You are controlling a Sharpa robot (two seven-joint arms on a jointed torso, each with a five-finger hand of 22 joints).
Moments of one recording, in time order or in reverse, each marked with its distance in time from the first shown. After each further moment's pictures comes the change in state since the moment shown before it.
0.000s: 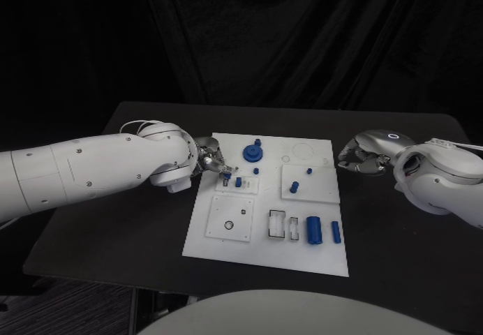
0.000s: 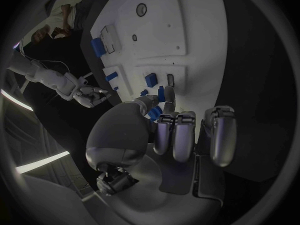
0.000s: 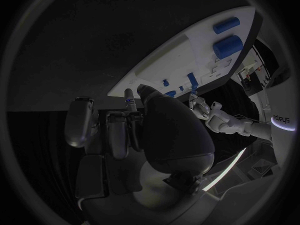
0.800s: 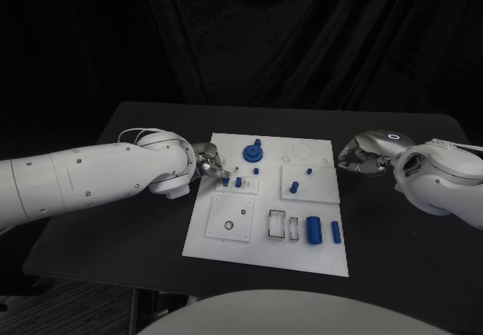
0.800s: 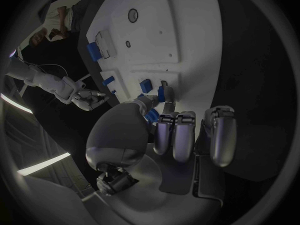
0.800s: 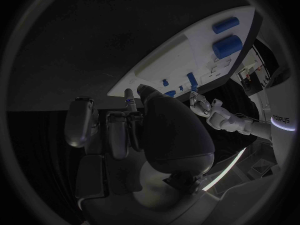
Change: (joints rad) left arm -0.032 -0.020 0.000 0.021 -0.045 -0.032 0.002; left_hand -0.009 -0.001 0.000 0.000 0.004 -0.001 0.002 0.000 0.002 0.000 0.000 0.000 0.000 0.000 0.000 0.000 0.000 0.000 0.000 0.000 0.000 0.001; right arm -0.001 -0.002 0.000 0.003 0.000 -0.003 0.000; right_hand 0.000 0.000 0.000 0.000 0.000 0.000 0.000 0.000 -0.001 0.000 0.000 0.000 0.000 0.000 0.000 0.000 0.000 0.000 0.000 0.000 0.000 0.000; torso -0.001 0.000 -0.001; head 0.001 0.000
